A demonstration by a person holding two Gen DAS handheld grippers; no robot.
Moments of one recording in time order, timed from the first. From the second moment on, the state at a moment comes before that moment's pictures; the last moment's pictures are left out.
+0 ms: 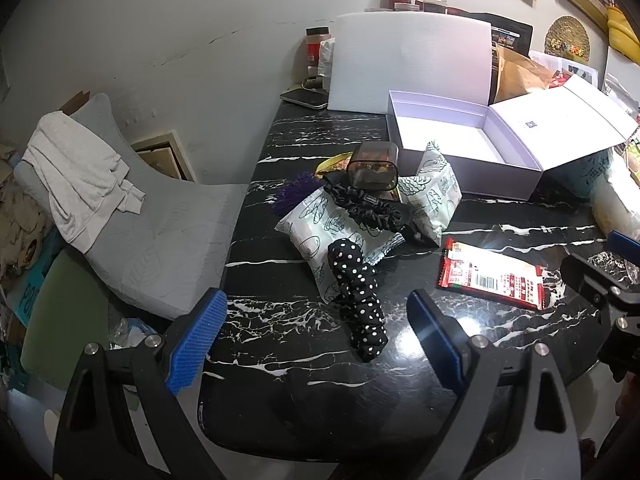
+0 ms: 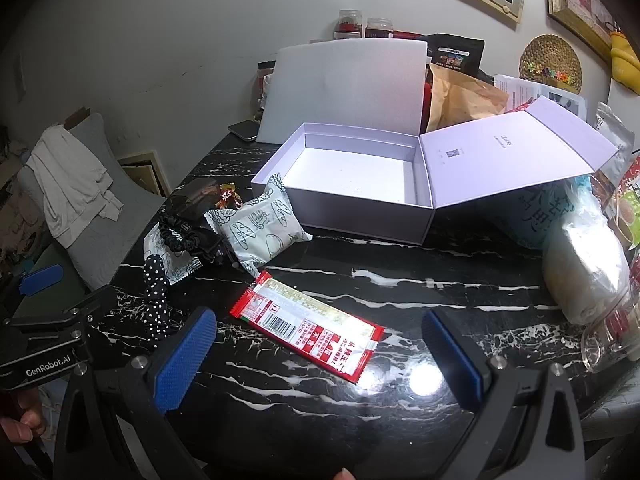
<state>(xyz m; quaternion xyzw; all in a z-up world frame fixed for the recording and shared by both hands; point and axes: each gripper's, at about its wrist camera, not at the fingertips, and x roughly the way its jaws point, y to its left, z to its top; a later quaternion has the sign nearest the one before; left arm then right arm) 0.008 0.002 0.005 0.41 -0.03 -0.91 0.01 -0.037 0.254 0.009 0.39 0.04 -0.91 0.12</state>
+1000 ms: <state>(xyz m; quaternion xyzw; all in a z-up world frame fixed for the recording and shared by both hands) 0.010 0.005 0.010 0.41 -0.04 -0.91 0.00 -0.035 0.252 0.011 0.38 0.04 -0.91 0.12</state>
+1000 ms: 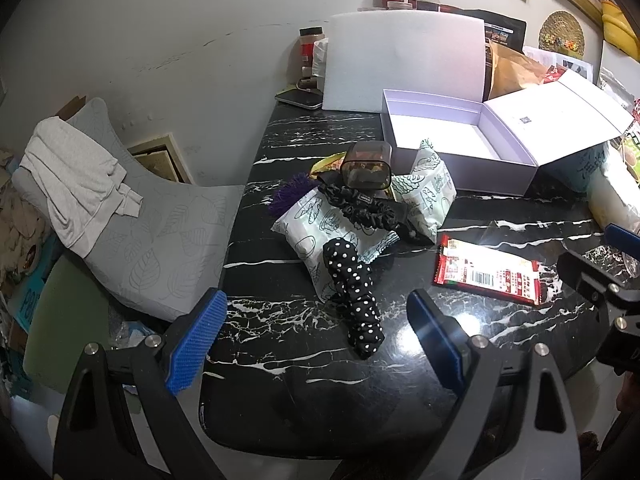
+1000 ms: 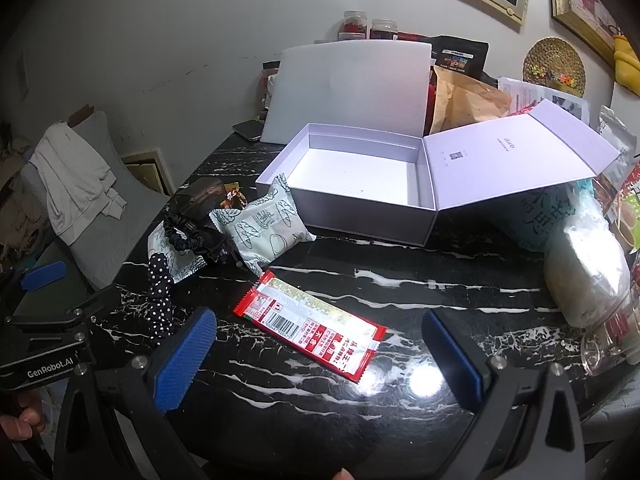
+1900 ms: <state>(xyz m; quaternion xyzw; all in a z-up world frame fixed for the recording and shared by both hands) 0.009 0.009 0.000 0.42 -0.03 -0.91 -0.01 -0.032 0.254 0.005 0.39 0.05 -0.91 0.14</state>
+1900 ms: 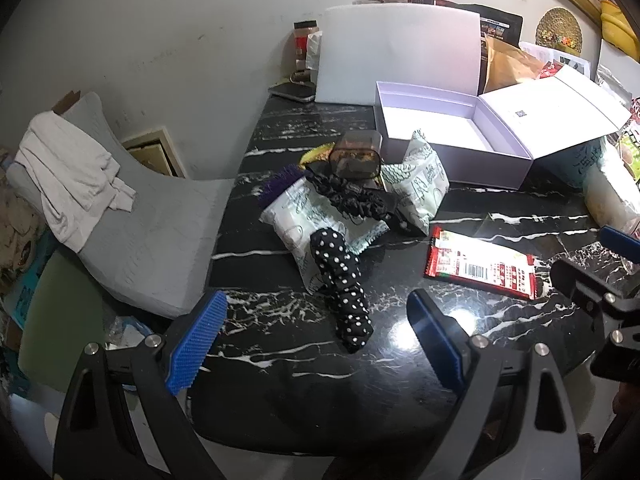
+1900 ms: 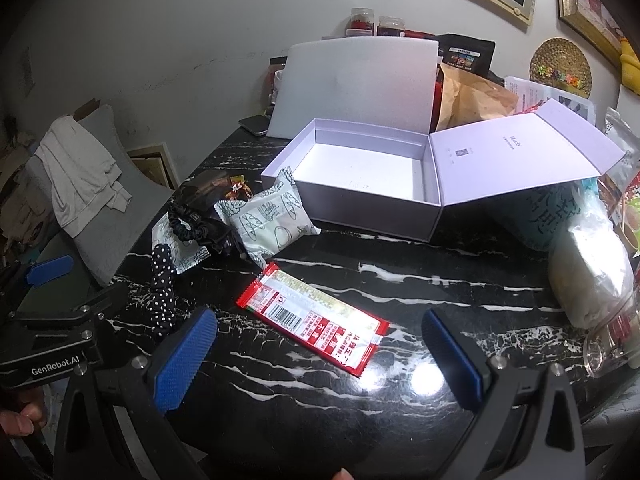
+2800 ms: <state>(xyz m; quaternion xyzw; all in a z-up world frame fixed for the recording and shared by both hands) -0.022 0.016 -0.075 0.48 0.01 -0.87 0.01 -0.061 0.267 -0.062 0.44 0.07 -0.86 0.23</state>
